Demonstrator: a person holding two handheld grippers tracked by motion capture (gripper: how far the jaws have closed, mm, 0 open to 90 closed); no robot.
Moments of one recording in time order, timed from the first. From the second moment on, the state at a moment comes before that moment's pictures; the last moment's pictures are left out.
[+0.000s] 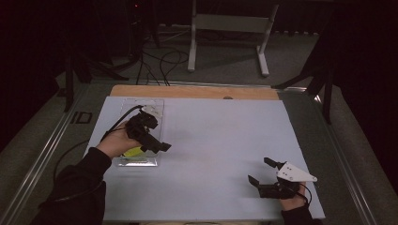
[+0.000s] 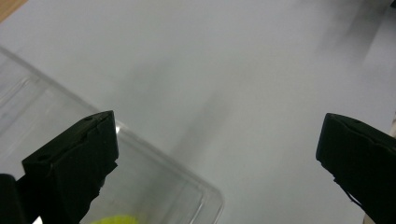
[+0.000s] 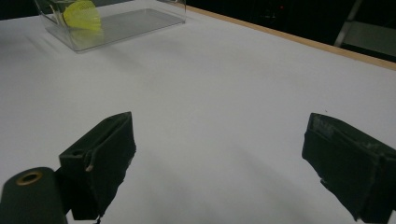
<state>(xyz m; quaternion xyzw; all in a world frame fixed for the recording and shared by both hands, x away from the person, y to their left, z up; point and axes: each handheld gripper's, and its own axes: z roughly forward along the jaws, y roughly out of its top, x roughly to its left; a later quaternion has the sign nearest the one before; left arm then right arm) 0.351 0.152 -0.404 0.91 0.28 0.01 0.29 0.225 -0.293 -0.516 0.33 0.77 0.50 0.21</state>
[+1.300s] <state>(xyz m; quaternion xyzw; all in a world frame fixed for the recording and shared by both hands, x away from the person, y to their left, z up) 0.324 0.053 -0.470 0.93 0.17 -0.07 0.32 0.224 -0.293 -0.515 0.33 0.77 0.50 0.21</state>
